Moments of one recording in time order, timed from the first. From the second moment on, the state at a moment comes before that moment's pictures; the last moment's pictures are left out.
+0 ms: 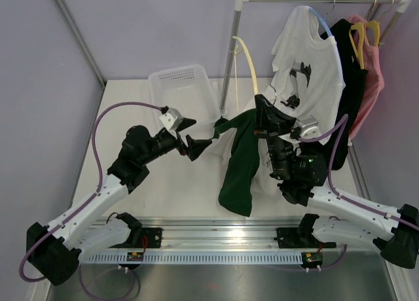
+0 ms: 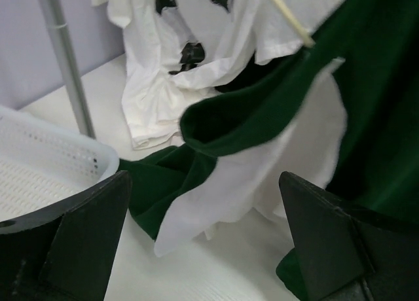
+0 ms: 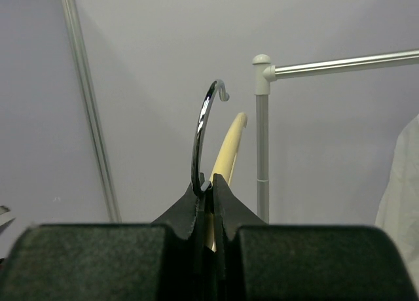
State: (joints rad) left arm -0.57 0.99 0.78 0.19 0.39 -0.11; right arm 1.00 0.97 0.74 1.06 0.51 -0.30
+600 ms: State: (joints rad) left arm -0.91 0.86 0.62 0.26 0.47 0.26; right arm 1.00 1.13 0.88 0.93 0.63 -0.24
